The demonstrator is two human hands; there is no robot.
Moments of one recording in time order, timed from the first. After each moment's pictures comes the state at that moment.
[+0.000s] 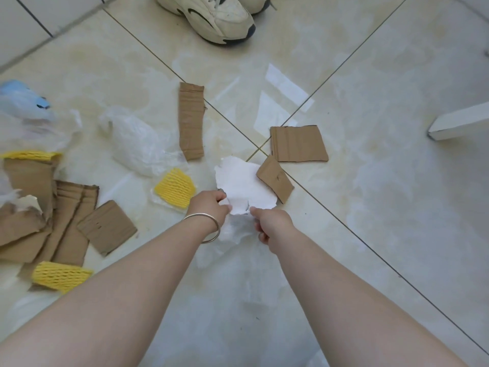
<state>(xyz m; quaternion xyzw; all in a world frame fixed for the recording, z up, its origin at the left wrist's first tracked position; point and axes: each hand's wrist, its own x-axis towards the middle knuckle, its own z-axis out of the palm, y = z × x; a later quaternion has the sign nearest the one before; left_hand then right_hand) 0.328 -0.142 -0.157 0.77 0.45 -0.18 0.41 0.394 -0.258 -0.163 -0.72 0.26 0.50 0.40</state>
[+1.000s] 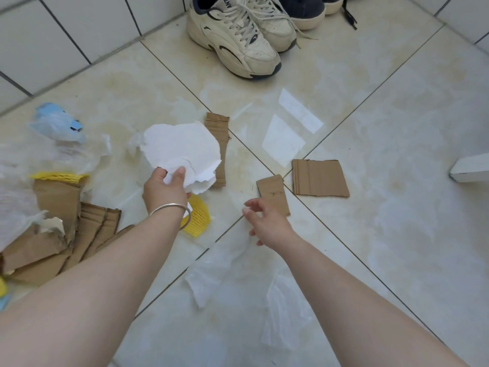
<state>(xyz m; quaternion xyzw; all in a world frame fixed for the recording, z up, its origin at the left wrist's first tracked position) 0.326 -0.038 -0.142 0.53 0.63 0.23 0.53 0.412 -0.198 -0.142 -0.81 -0.09 0.48 0.34</state>
